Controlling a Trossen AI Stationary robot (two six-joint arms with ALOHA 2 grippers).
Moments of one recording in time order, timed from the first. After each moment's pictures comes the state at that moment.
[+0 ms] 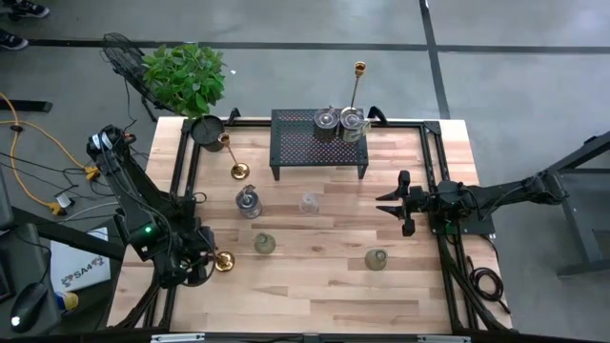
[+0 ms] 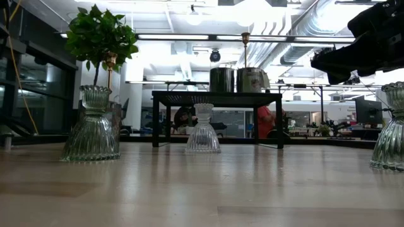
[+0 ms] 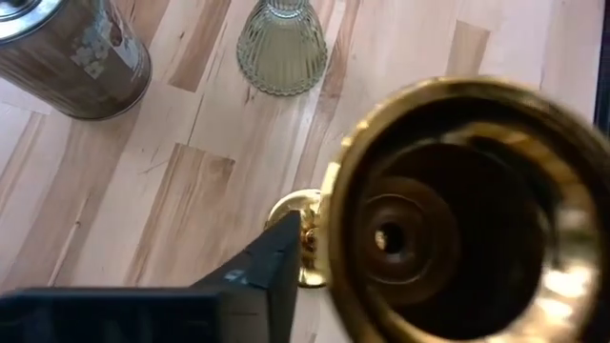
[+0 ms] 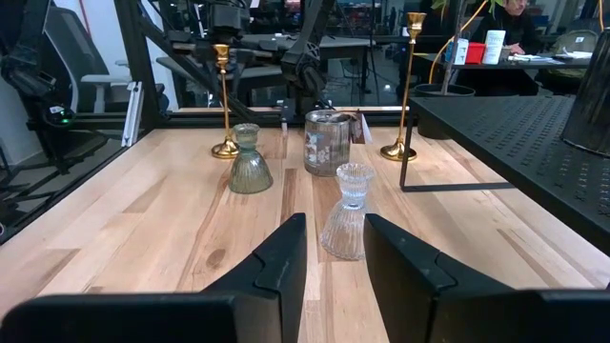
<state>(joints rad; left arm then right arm) -1.03 1.09 0.79 -0.91 -0.49 -1.26 0.11 0.30 0.02 0.21 0.13 0.03</state>
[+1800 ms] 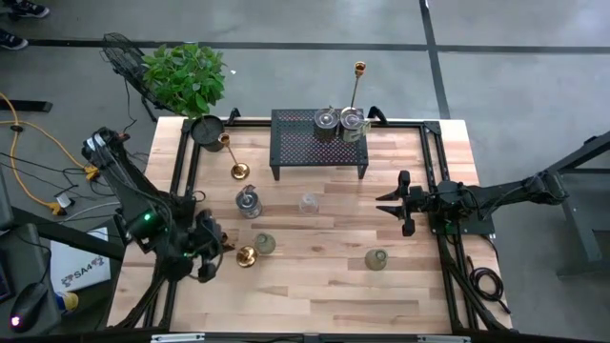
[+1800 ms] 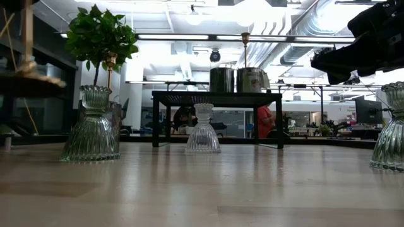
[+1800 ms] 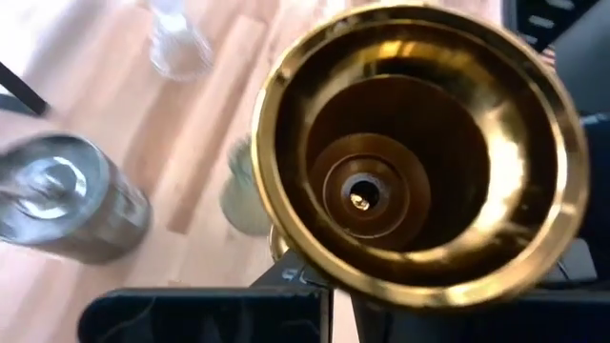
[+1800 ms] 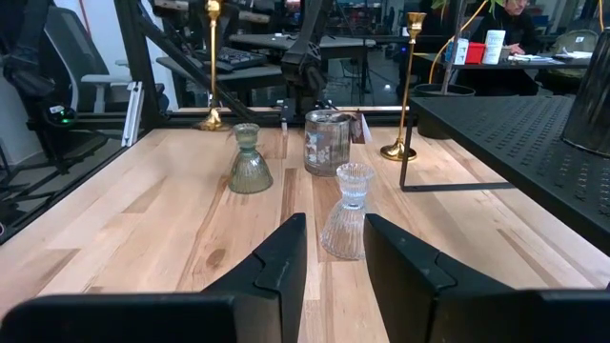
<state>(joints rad) -0.88 1.08 0.97 -0.85 -0.64 -1.00 0.11 0.30 0.02 0.21 0.13 0.03</state>
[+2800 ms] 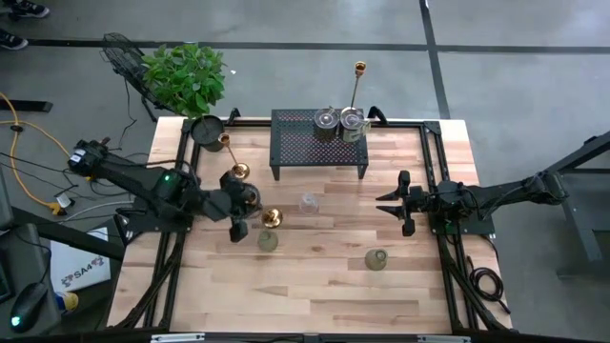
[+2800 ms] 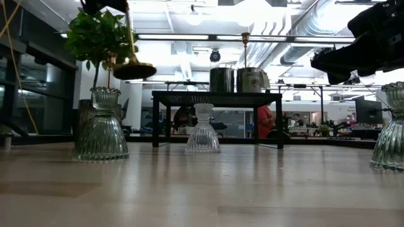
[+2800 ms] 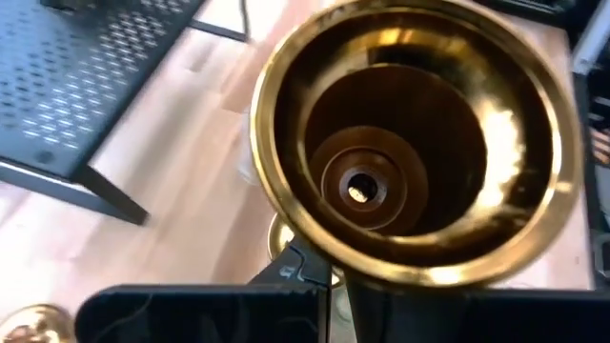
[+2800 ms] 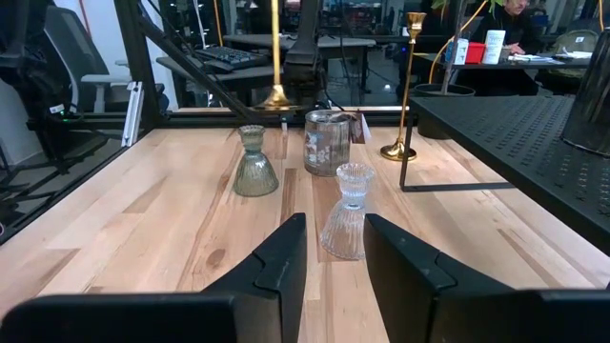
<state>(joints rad) -0.36 1.08 1.09 -0.74 -0.44 -0.54 0.11 0.30 0.02 0.21 0.13 0.03</state>
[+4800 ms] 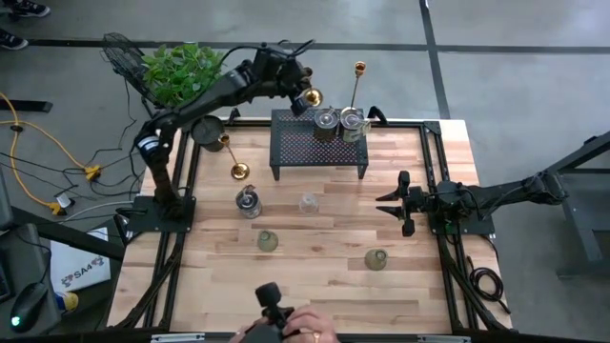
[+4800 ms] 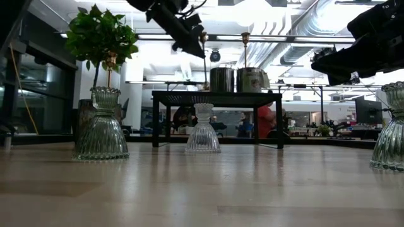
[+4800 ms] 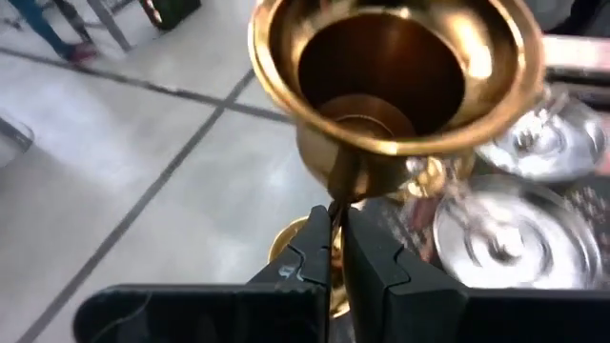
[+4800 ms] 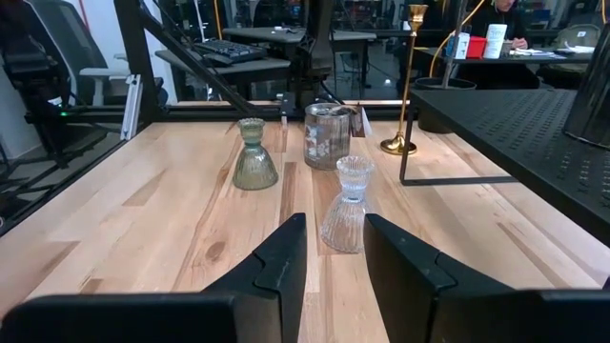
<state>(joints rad) 0.64 1.79 1.81 -0.47 0.04 0.26 0.11 0.30 0.02 0.19 0.13 0.03</state>
